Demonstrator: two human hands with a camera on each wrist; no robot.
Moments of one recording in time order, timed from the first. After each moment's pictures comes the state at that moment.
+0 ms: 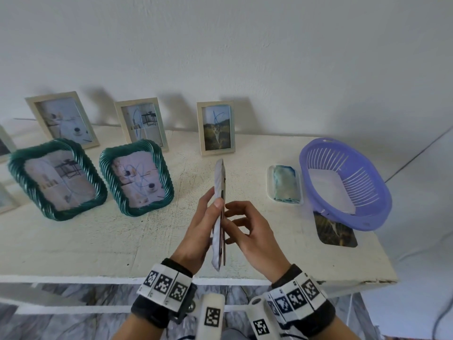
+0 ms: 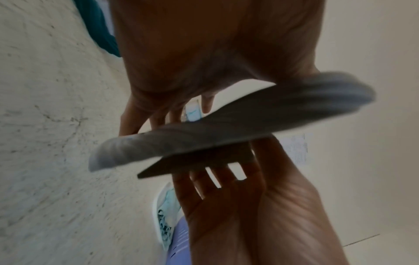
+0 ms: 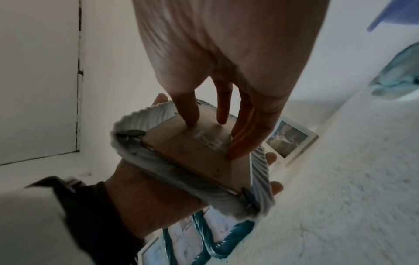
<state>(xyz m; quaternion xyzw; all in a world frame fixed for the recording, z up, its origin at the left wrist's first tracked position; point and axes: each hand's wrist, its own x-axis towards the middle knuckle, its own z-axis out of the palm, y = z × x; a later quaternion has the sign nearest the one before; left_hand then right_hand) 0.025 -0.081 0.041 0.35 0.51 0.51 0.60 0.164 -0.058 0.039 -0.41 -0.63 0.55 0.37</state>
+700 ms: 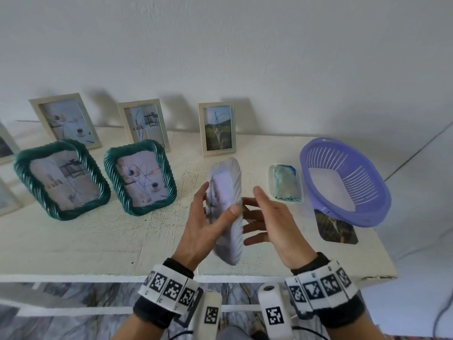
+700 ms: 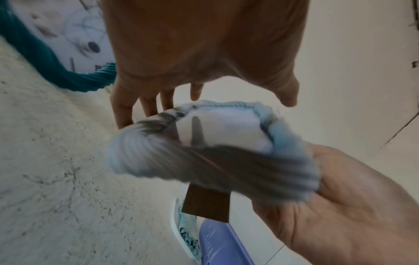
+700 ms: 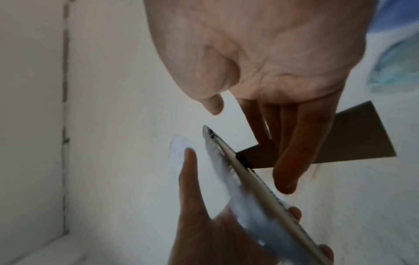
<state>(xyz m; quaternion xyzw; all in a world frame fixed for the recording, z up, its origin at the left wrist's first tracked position) 0.021 -0.087 0.048 0.43 0.59 0.49 0.47 0.179 -0.052 0.081 -0.49 -0.54 0.60 0.33</state>
